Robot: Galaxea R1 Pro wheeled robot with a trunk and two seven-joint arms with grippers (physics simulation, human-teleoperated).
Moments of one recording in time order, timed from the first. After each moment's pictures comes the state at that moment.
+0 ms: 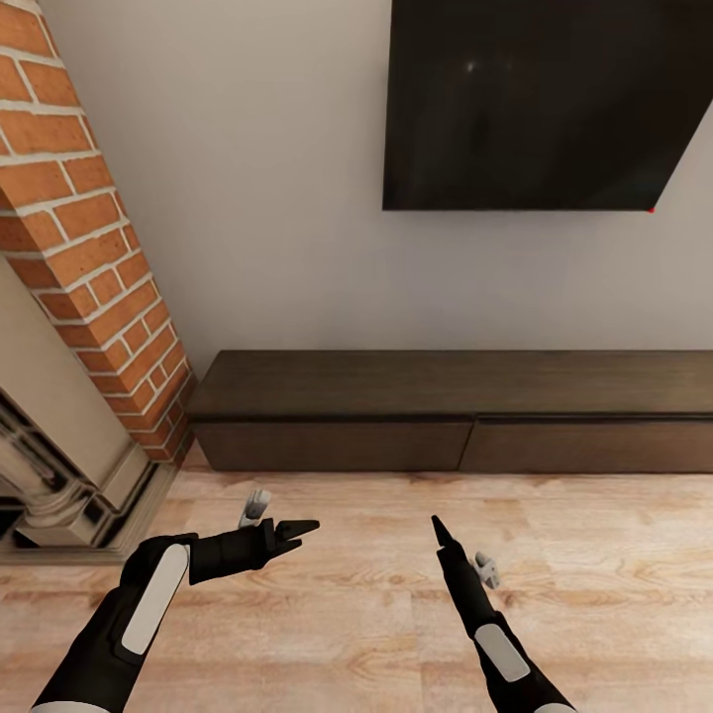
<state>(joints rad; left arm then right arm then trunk) -0.41 0.09 0.02 -1.22 0.62 1.04 -0.67 -0.49 0.10 -0.20 -0.44 -0.98 -0.10 0.62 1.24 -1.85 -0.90</state>
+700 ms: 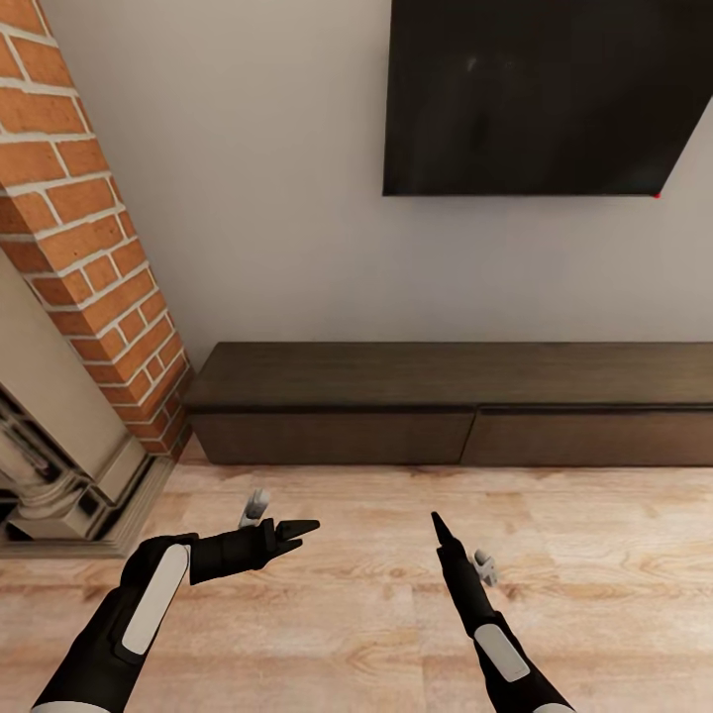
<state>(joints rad) -0.41 0.08 0.02 -1.22 0.62 1.04 -0.67 -0.49 0.11 -0.21 -0.44 -0.99 -0.10 0.67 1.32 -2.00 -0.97</state>
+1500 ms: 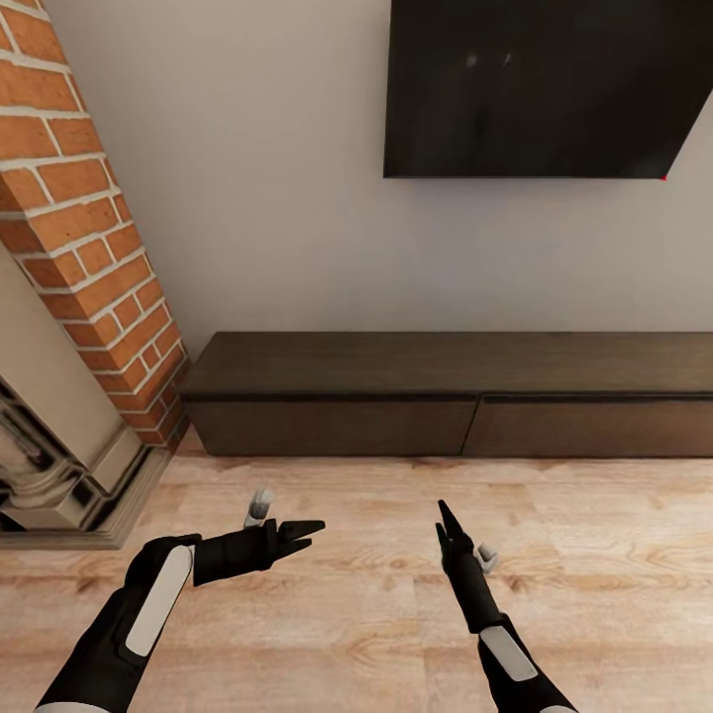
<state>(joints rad) -0.40 0.08 0.00 -1.22 0.61 1.04 -0.77 -0.49 0.09 -0.22 -0.43 -1.10 0.03 0.96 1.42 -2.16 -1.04</state>
